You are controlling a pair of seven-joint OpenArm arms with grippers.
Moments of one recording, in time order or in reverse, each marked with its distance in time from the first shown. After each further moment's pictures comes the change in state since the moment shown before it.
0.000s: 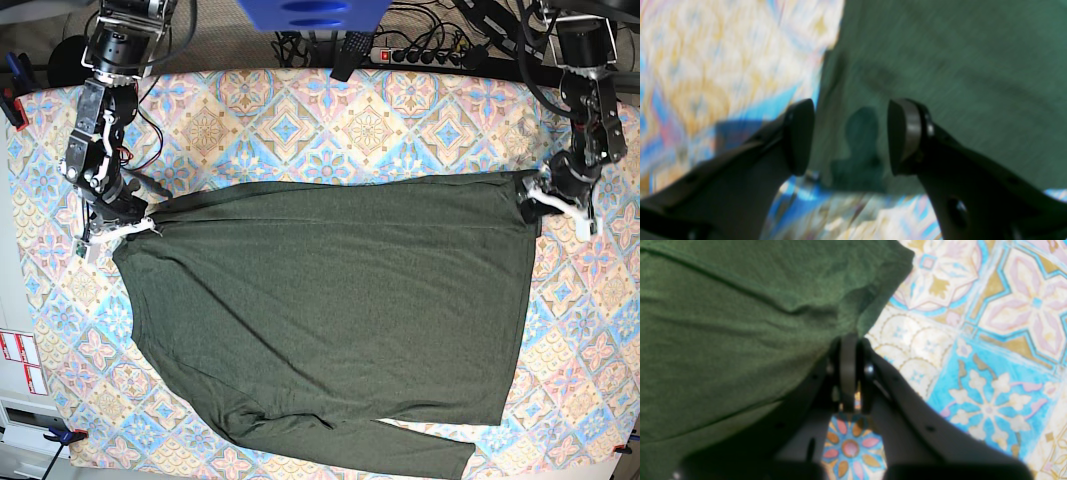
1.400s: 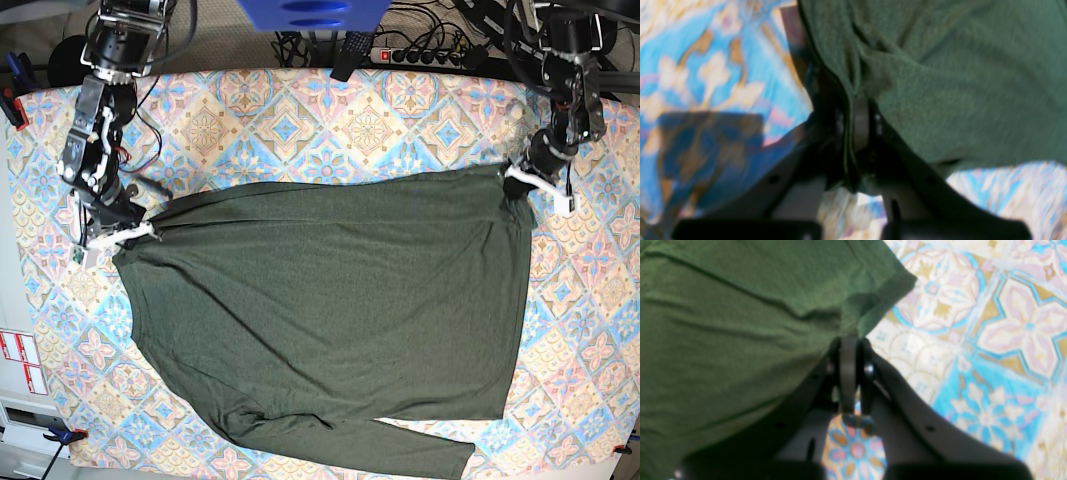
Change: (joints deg) left arm 3.9 2.0 4.0 -3.0 -5.0 -1.8 -3.0; right arm -2.4 -0.2 -0.1 4.7 0.0 0.0 -0.1
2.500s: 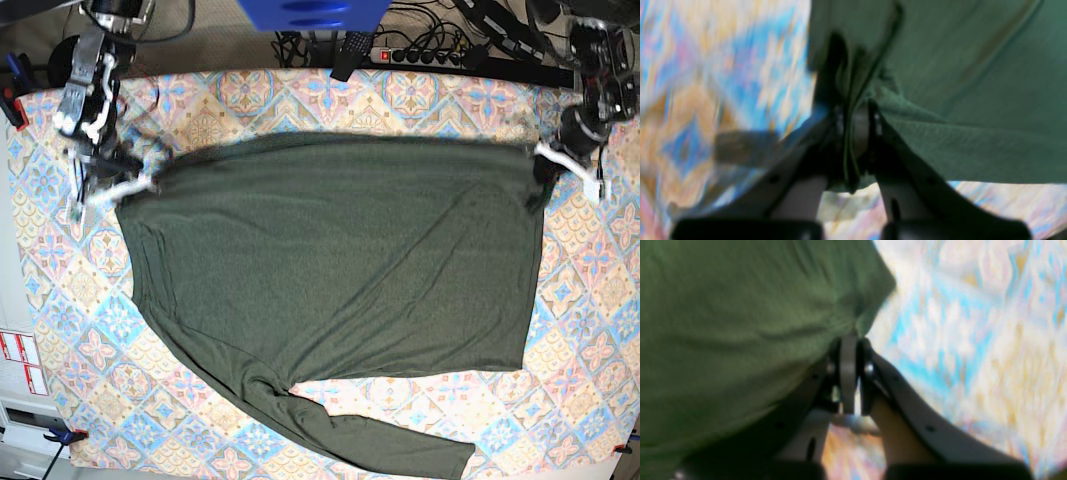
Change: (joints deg) left arm 9.8 -2.3 -10.2 15.2 -0.7 -3.4 6.5; right arm -8.8 0.2 0.5 10.6 -0.5 0.0 -1.1
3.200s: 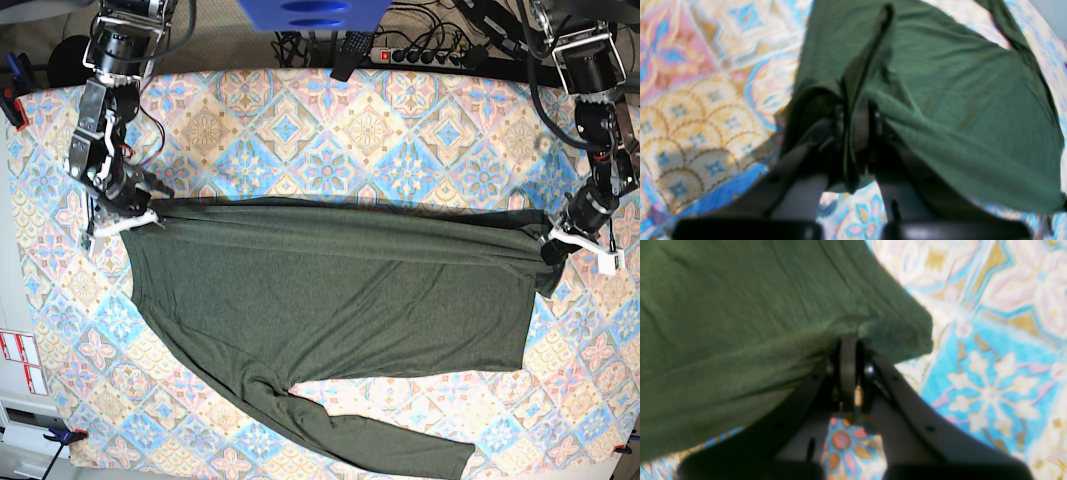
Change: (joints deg) left arm -21.7 0.3 -0.1 -12.3 -3.0 0.5 3.0; right arm 12.4 0.0 -0.1 -19.6 0.1 -0.1 0.7
